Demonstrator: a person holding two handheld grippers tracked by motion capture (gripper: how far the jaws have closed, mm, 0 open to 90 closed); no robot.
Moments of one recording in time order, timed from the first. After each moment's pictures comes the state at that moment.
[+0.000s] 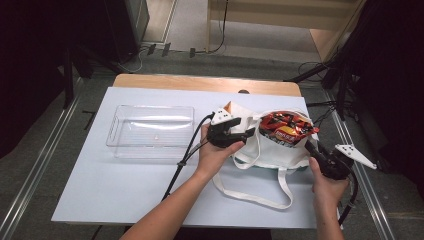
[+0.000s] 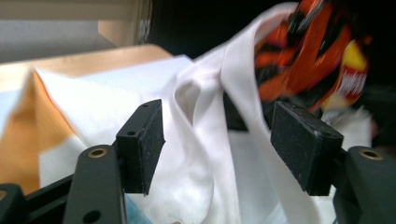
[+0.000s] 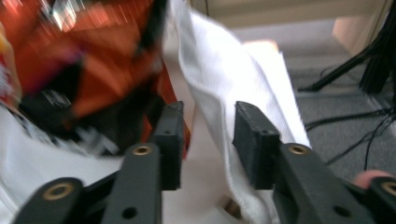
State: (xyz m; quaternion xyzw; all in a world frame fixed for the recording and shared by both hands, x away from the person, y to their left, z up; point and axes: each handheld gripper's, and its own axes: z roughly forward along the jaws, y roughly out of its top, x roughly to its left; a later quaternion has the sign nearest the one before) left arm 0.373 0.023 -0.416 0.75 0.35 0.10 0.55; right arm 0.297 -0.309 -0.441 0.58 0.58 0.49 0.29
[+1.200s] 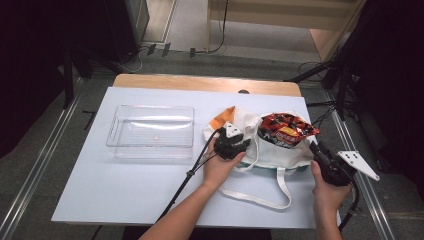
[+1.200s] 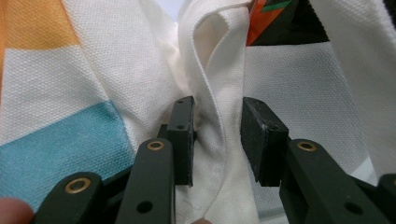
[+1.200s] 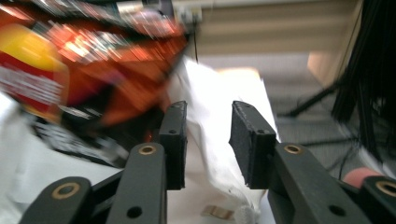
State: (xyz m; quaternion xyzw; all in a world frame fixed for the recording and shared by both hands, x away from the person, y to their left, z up) left arm 0.376 0.001 -0.473 0.78 0.40 0.13 0.47; right arm 0.276 -0.303 -0.434 0.56 0.56 0.50 0.36
